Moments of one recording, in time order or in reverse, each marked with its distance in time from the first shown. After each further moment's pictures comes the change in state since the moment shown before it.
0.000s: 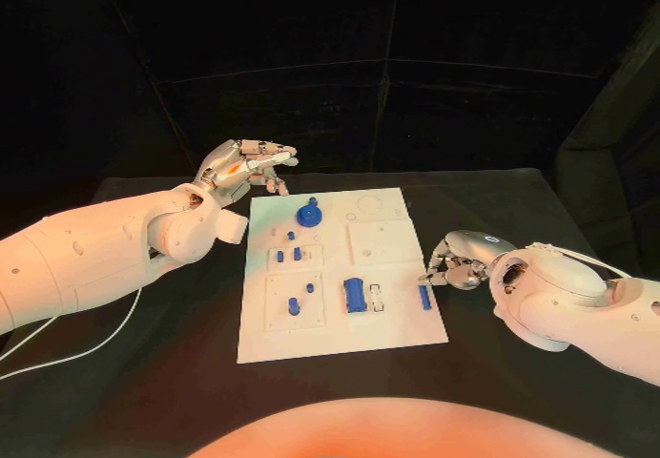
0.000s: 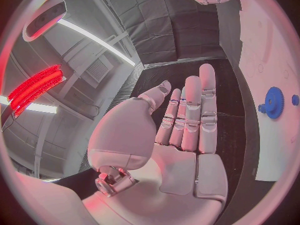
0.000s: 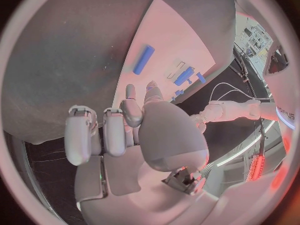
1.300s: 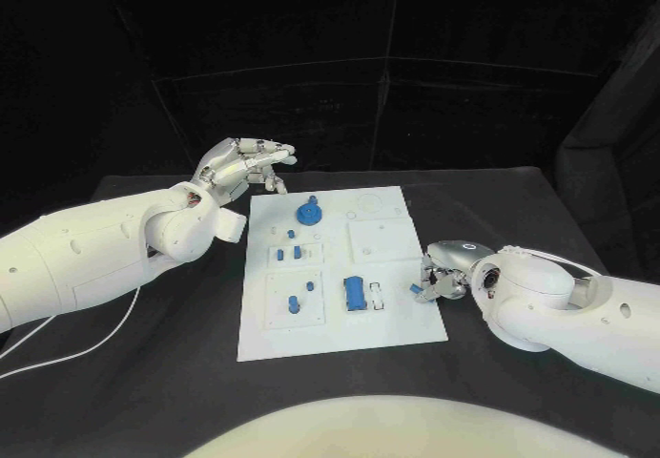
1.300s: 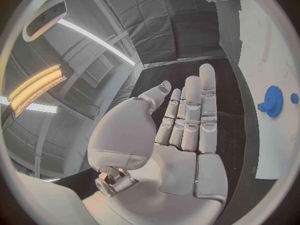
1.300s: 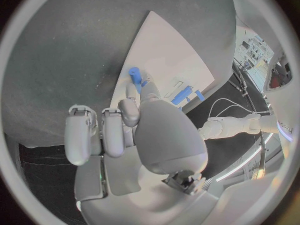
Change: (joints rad) left arm 0.000 -0.002 0.000 0.000 0.000 0.001 -0.001; left_hand 0.000 0.000 0.000 0.000 0.000 0.000 0.000 0.000 0.000 0.000 0.000 0.000 0.000 0.000 0.000 0.000 0.000 0.000 0.000 0.000 0.000 0.000; right arm -0.023 0.070 0.006 -0.022 -0.078 0.133 -0.043; right_hand 0.198 -0.013 0.060 -0.143 -0.036 -0.006 -0.001 -0.005 0.032 -0.015 -0.007 -0.035 -0.009 0.000 0.004 -0.004 -0.003 0.000 0.000 0.000 -0.008 0.000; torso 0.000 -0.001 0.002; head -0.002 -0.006
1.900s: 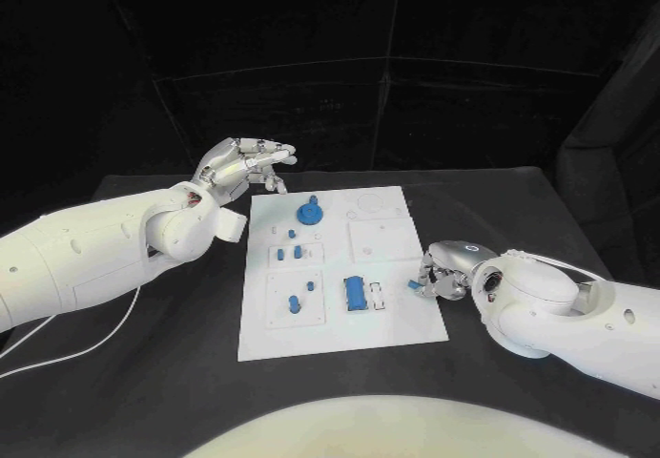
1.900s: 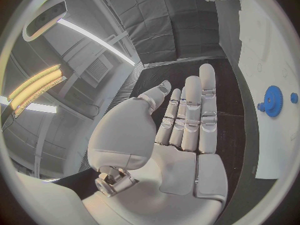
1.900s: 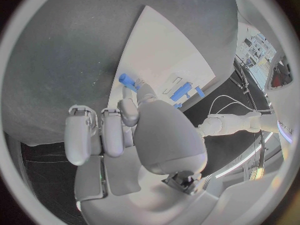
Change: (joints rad) left arm 0.000 -0.001 0.000 -0.001 0.000 0.002 -0.001; left_hand 0.000 0.000 -0.003 -0.003 0.000 0.000 0.000 0.000 0.000 0.000 0.000 0.000 0.000 0.000 0.000 0.004 -0.002 0.000 0.000 0.000 0.000 -0.002; right arm -0.008 -0.011 -0.006 0.035 0.025 -0.076 -0.030; right_hand -0.006 0.011 0.151 0.000 0.139 0.002 0.008 -0.067 -0.033 0.000 0.005 0.031 0.025 0.001 0.000 -0.003 0.013 0.000 0.000 0.000 0.000 0.000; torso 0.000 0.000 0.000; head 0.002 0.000
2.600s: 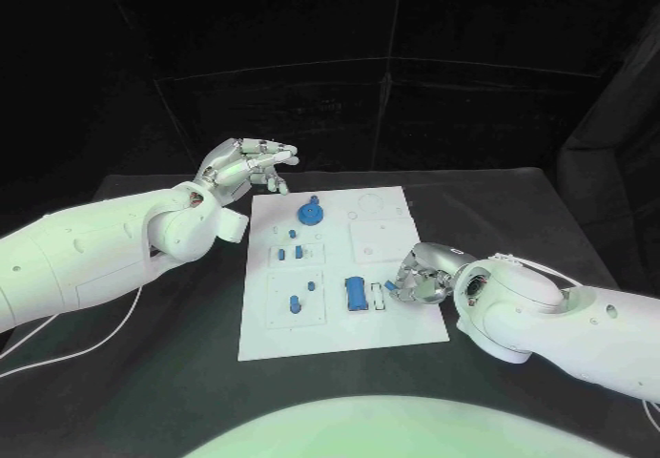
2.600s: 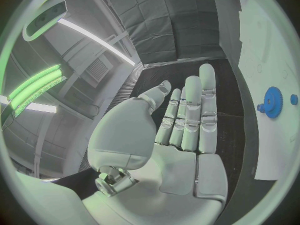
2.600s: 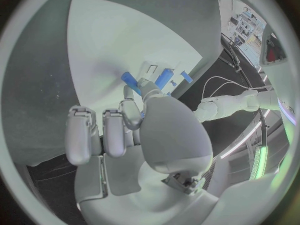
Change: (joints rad) left arm 0.000 0.003 0.000 0.000 0.000 0.002 -0.001; left_hand 0.000 0.000 0.000 0.000 0.000 0.000 0.000 0.000 0.000 0.000 0.000 0.000 0.000 0.000 0.000 0.000 0.000 0.000 0.000 0.000 0.000 0.000; right arm 0.000 0.061 0.000 0.014 0.151 -0.096 0.007; right_hand -0.110 -0.092 0.151 0.052 0.054 0.042 -0.009 -0.018 0.010 0.030 -0.009 0.026 0.025 0.000 0.000 0.004 0.013 0.000 0.004 -0.004 0.012 0.001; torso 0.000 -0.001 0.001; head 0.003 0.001
